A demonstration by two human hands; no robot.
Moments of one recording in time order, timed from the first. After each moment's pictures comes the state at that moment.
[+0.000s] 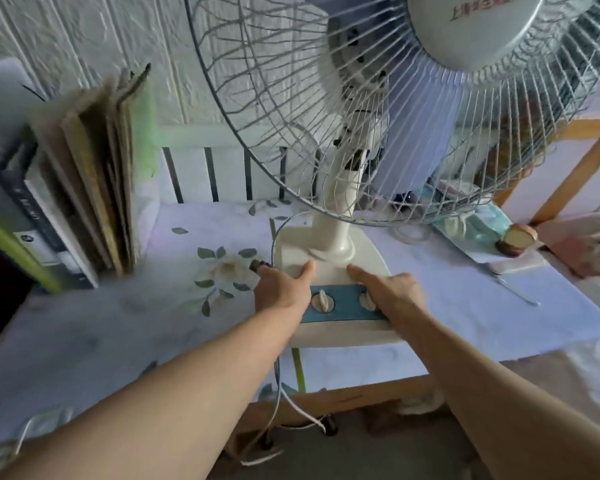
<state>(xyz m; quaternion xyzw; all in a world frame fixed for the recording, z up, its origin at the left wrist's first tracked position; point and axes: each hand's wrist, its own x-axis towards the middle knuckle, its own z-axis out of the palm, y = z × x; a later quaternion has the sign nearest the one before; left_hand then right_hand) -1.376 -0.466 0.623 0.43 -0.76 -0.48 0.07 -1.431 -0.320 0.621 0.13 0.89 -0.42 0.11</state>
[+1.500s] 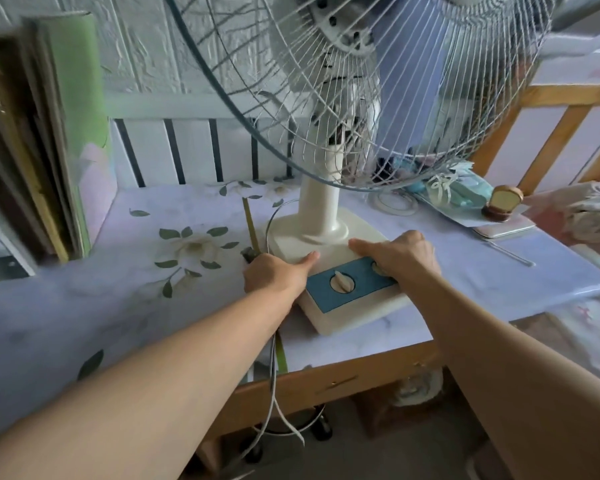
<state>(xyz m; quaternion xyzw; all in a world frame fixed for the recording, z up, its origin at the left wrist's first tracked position) -1.382 -0.445 0.583 0.37 -0.82 -0.44 0.04 -1.451 -0.291 0.596 0.12 0.93 -0.36 0.00</state>
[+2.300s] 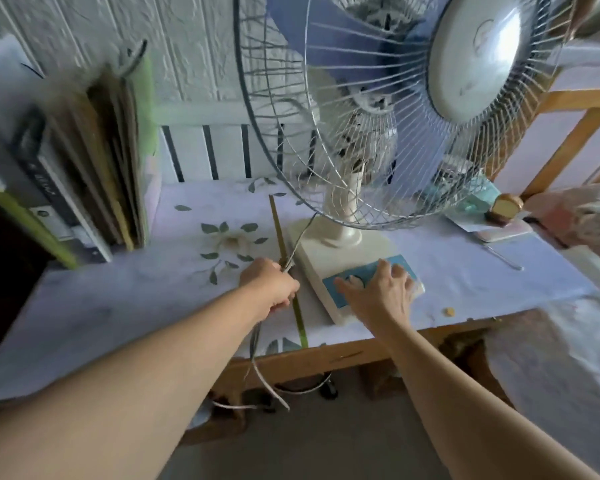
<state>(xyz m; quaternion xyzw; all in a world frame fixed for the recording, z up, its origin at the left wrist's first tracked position) -1.318 -0.478 0.645 0.34 -0.81 -0.48 -0.09 -1.358 -0.324 0.607 0.05 0.95 -0.30 0.03</state>
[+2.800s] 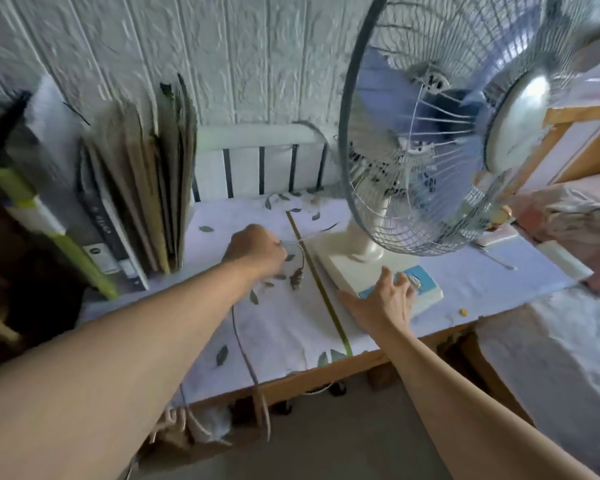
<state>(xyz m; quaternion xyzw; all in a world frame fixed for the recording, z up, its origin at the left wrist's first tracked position) -1.316 -0.587 0.715 0.21 -0.90 -0.37 -0.03 -1.320 -0.395 0.647 0.11 0.95 -0.28 0.05</state>
